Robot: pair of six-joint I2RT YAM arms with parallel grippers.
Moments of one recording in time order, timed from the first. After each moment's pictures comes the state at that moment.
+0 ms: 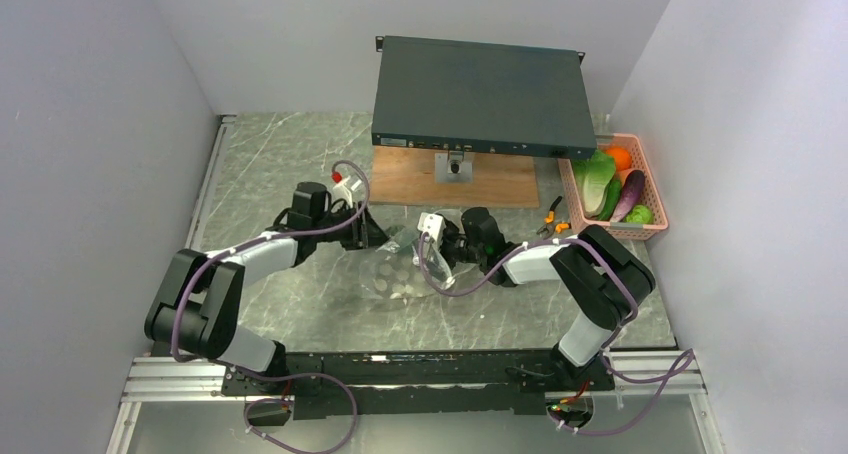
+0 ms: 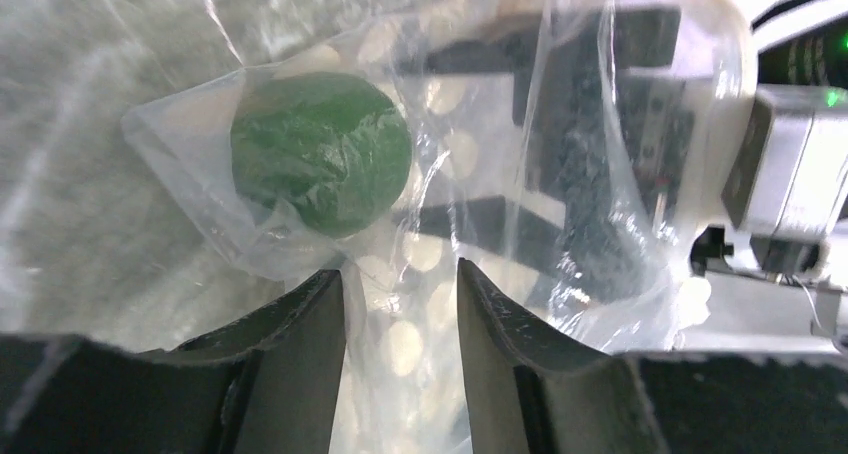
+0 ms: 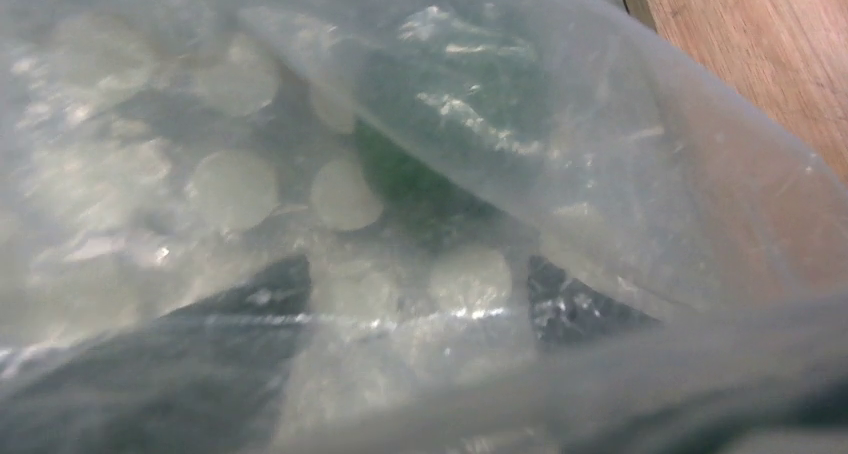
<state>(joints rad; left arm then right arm) -0.32 1.47 0.63 0.22 0.80 -0.55 0.67 1.67 0.59 0.58 -0.49 -0.45</state>
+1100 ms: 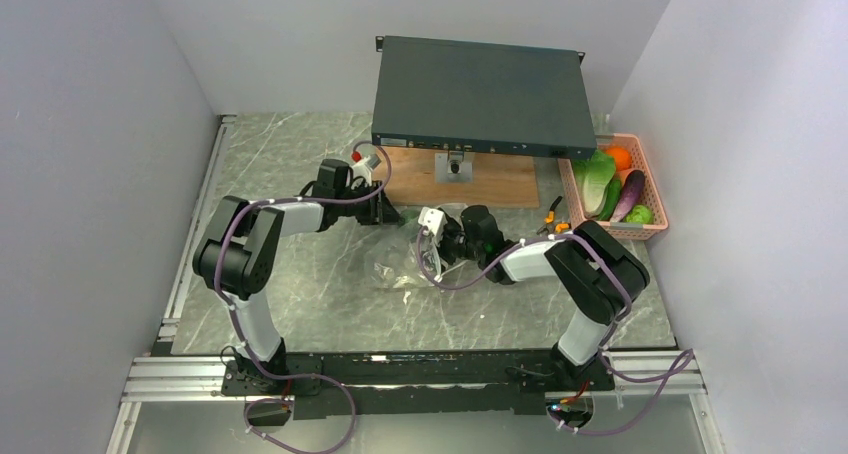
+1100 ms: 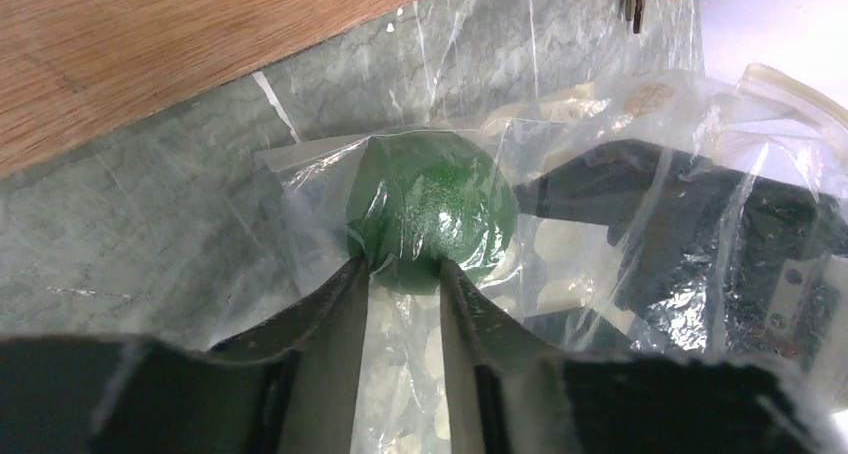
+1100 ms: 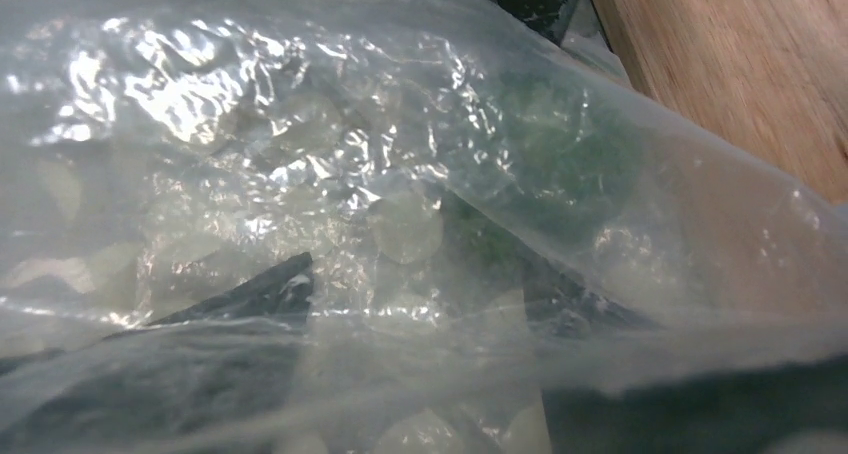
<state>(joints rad) -0.33 1.84 0.95 0.22 0.72 -0.45 0.66 1.70 0.61 0.61 -0.44 -0.43</state>
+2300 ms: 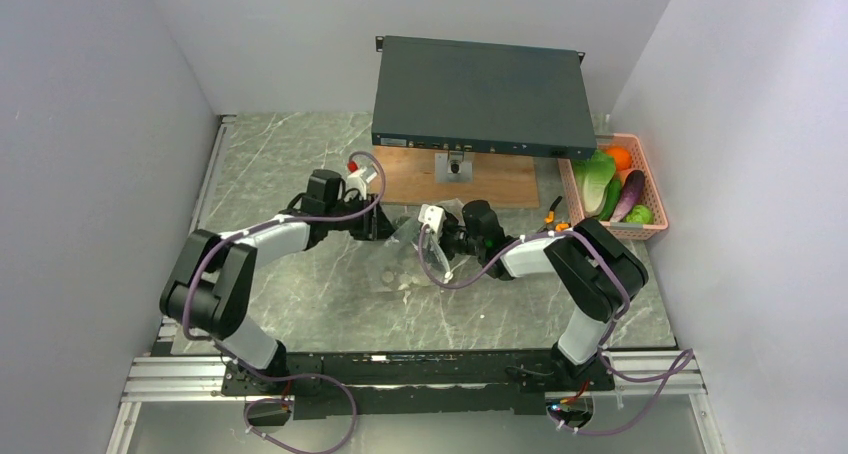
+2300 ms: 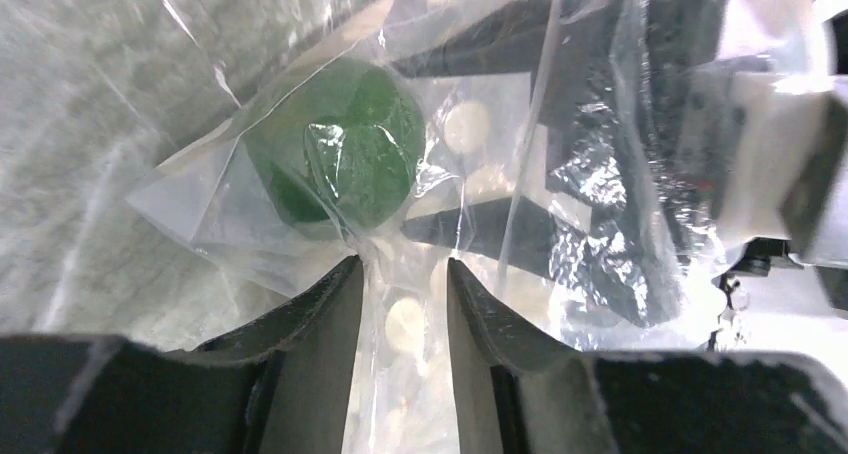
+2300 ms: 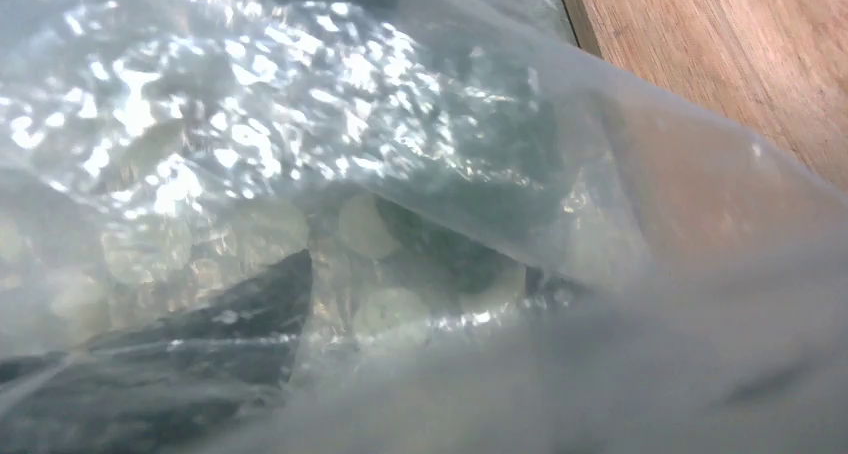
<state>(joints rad) -0.37 1.61 0.80 0.11 0.75 -0.41 0.63 1.72 0.64 0.63 -0.51 -0.47</state>
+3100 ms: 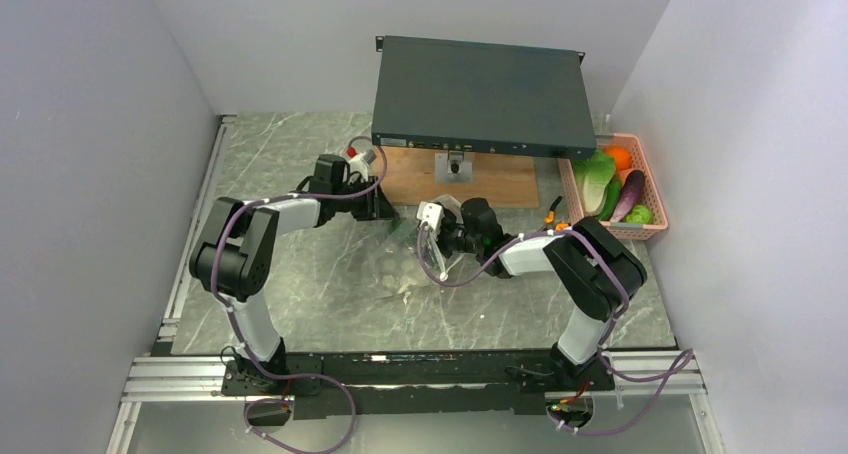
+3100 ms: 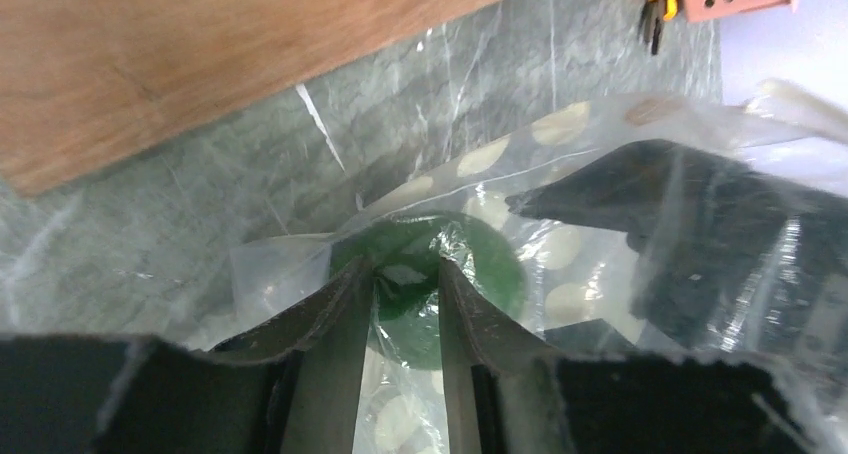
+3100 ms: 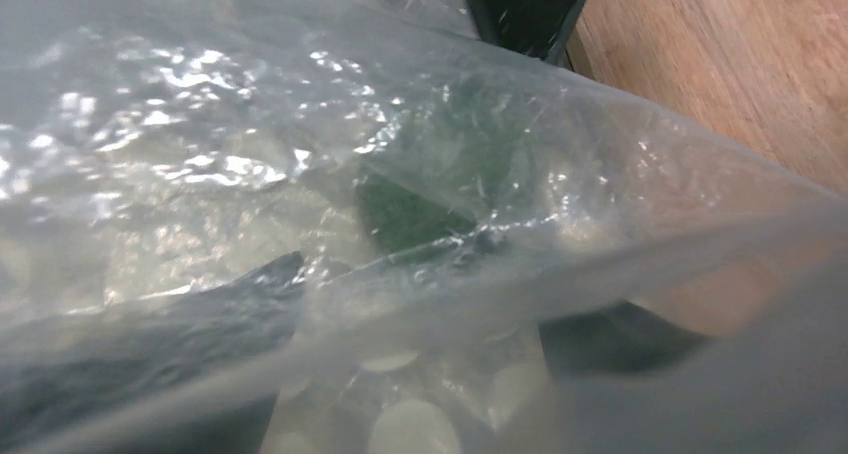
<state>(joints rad) -0.31 1.80 0.98 0.15 0.67 -0.44 0.63 1.72 0.65 0.63 -0.52 -0.47</state>
